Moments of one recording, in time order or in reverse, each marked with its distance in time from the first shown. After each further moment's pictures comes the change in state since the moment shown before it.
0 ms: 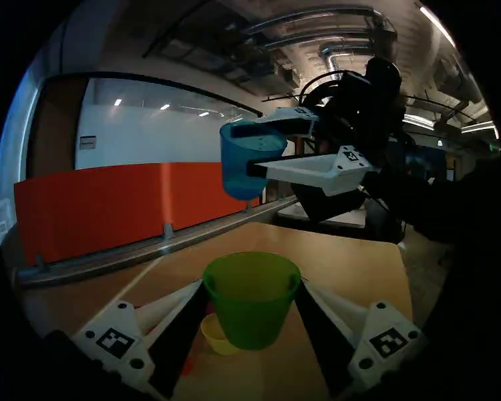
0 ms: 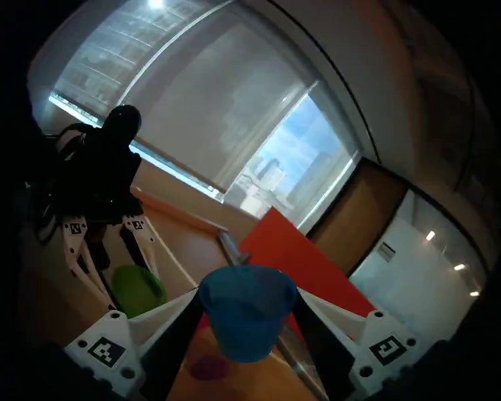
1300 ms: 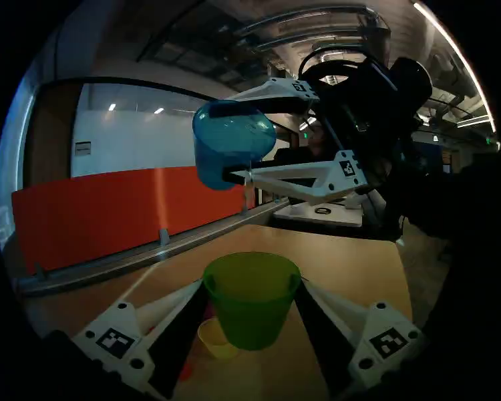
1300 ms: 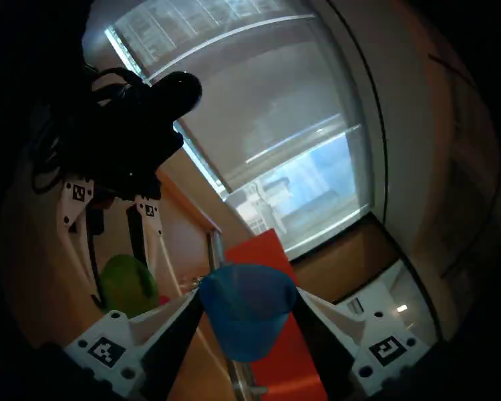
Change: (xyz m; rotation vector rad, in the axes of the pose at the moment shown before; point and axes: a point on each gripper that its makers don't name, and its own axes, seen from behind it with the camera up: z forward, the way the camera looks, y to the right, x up) left arm 0.008 0.009 0.004 -0.021 0.006 0.029; right arm 0.036 -0.005 0.013 -0.007 0.015 -0.382
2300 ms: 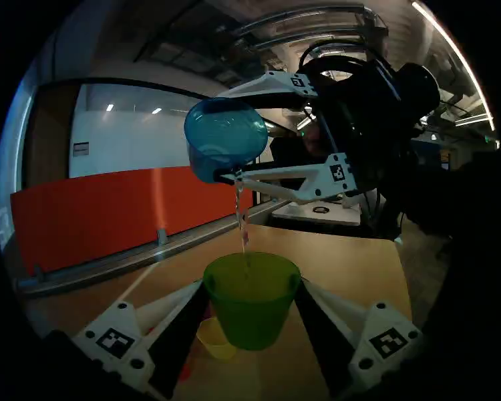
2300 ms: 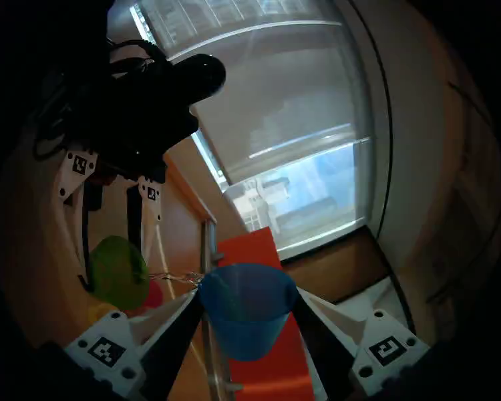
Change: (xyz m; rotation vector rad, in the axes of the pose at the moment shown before) left arm -0.001 0.002 0.000 -0.009 -0.003 0.008; right arm 0.000 0.007 0.003 -0.019 -0.027 -0.139
